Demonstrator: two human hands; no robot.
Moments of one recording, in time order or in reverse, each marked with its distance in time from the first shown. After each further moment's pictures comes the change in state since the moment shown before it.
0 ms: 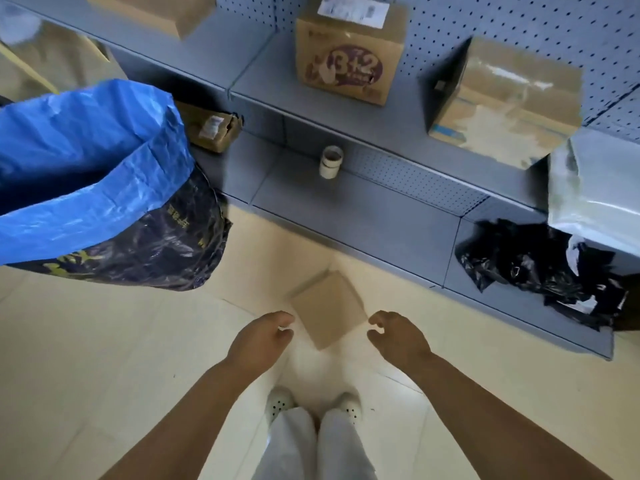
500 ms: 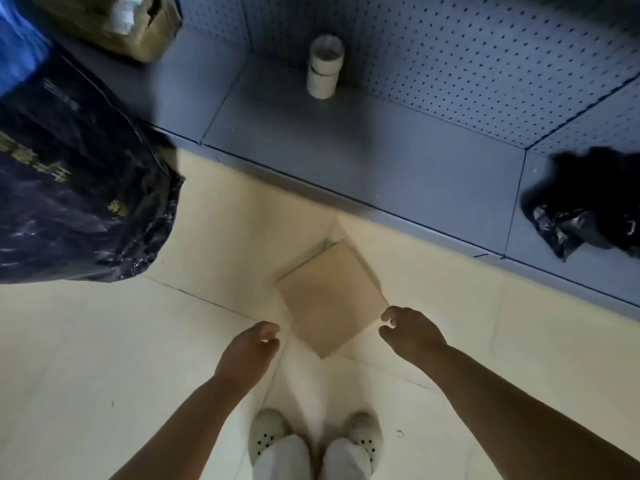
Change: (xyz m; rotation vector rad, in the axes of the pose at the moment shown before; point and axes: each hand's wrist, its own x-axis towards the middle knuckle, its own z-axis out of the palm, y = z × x) left_hand 0.255 -0.175 0.175 -0.049 -0.064 -0.190; right_hand 0.263 0.111 0.179 -0.015 -0.146 0.162
